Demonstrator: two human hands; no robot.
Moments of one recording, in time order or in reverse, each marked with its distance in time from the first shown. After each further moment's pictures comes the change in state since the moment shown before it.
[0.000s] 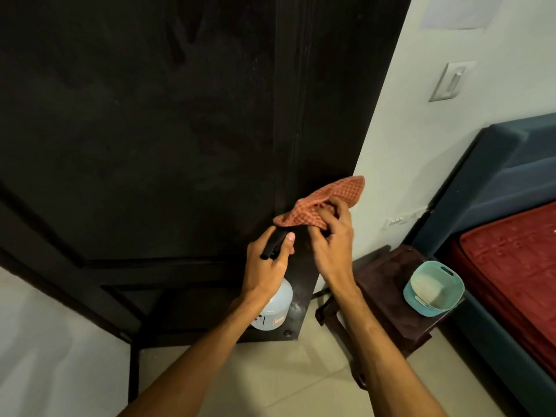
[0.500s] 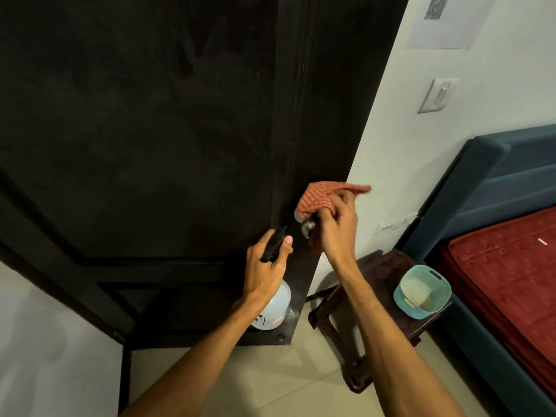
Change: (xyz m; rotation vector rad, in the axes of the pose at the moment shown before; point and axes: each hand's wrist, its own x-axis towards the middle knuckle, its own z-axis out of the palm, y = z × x) left_hand -0.013 0.006 0.007 0.047 0.059 -0.076; right_hand 0.027 -0.017 -0.020 0.133 -0.022 0.165
